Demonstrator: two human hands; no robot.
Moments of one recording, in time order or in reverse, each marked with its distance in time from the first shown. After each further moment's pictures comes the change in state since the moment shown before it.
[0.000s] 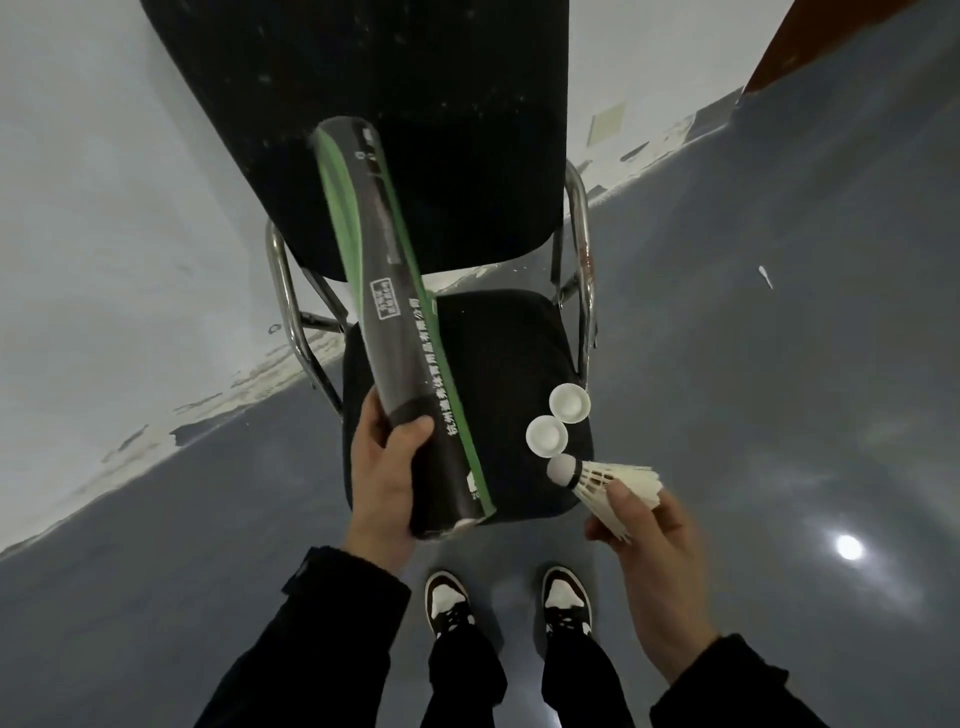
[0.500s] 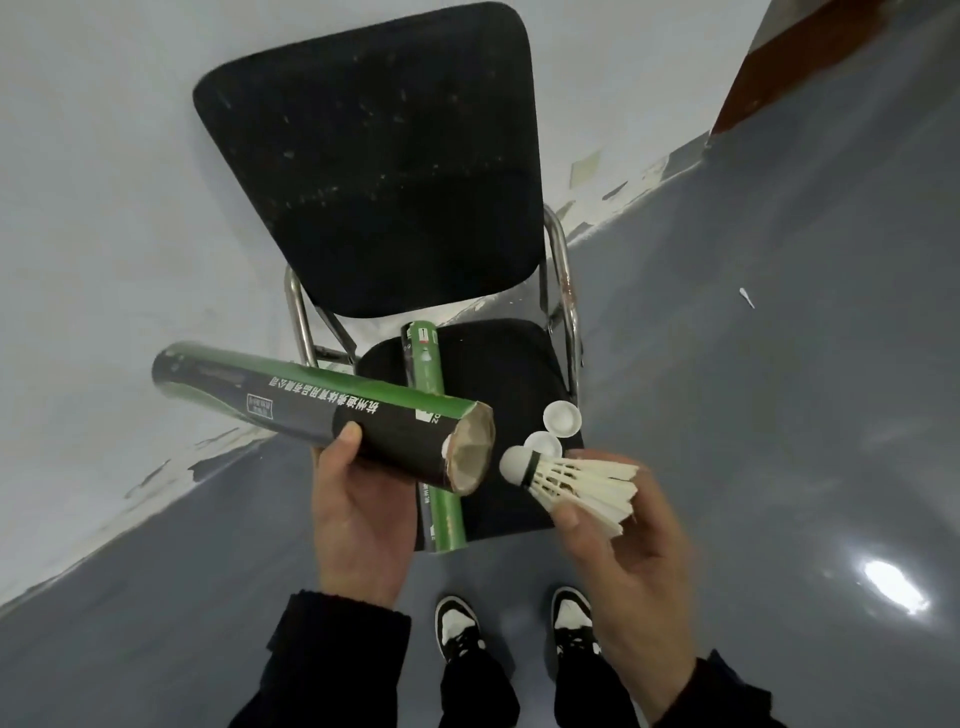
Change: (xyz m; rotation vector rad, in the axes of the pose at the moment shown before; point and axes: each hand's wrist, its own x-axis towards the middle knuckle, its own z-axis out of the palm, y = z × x) left_hand -0.050 0.041 0.003 -0.534 -0.051 0.104; right_hand -0.062 -0.058 0.036 -0.093 -0.104 -0.442
